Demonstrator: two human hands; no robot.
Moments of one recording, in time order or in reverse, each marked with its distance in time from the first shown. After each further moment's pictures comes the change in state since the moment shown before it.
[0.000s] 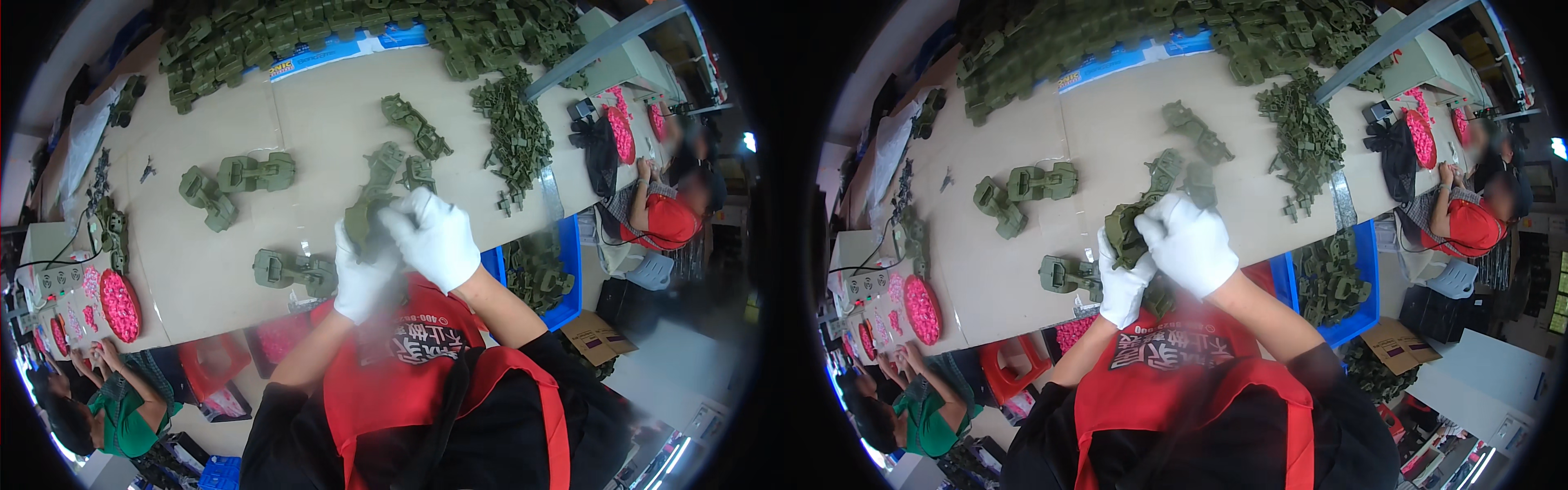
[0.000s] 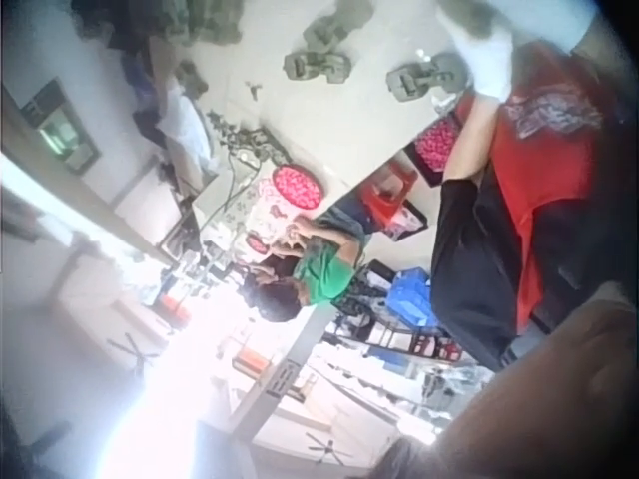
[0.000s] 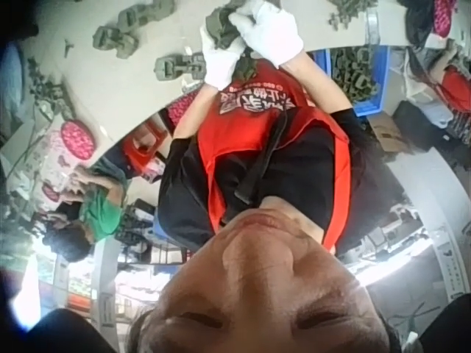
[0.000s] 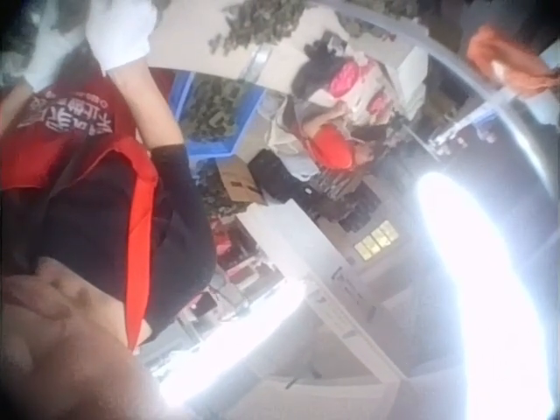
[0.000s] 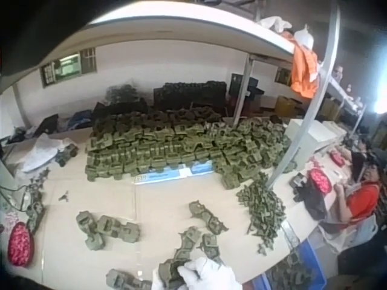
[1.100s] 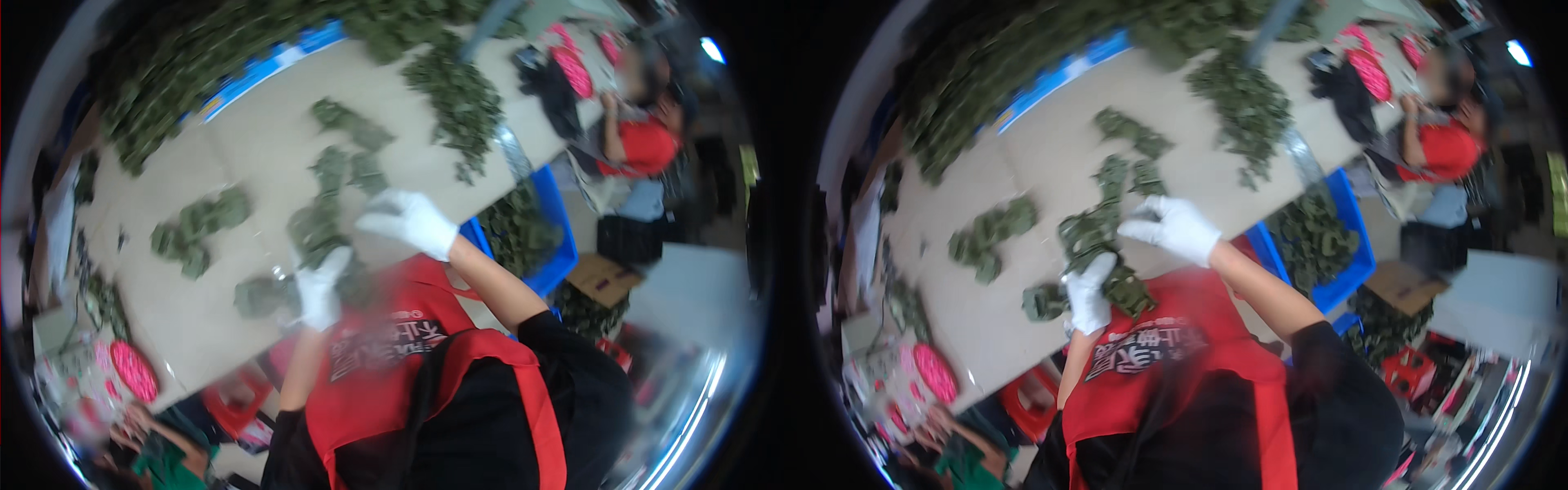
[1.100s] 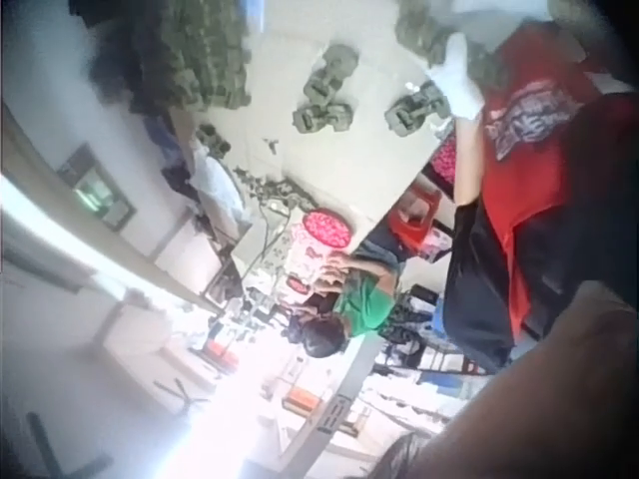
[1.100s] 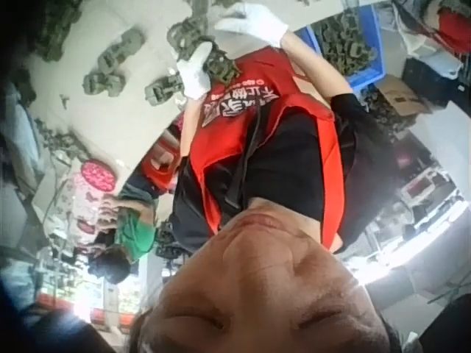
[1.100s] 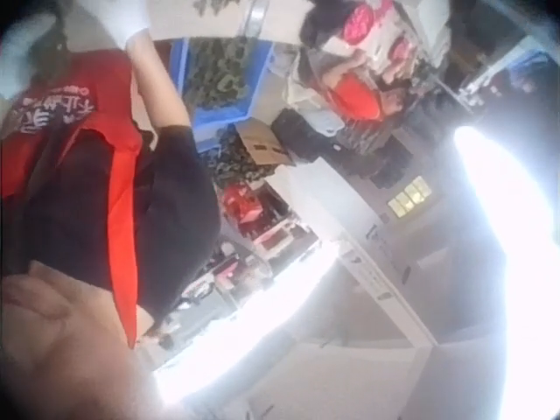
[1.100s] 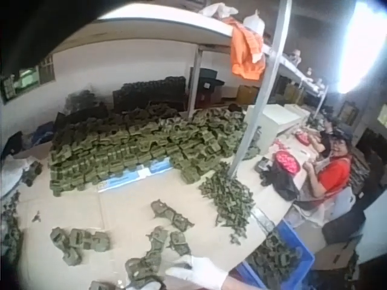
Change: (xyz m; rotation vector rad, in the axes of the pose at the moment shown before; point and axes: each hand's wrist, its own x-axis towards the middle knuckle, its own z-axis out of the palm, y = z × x) left_hand 0.000 -0.022 -0.023 -0.047 -0.008 -0.420; right_hand 0.003 0.080 -0.024 0.323 -0.236 0.170
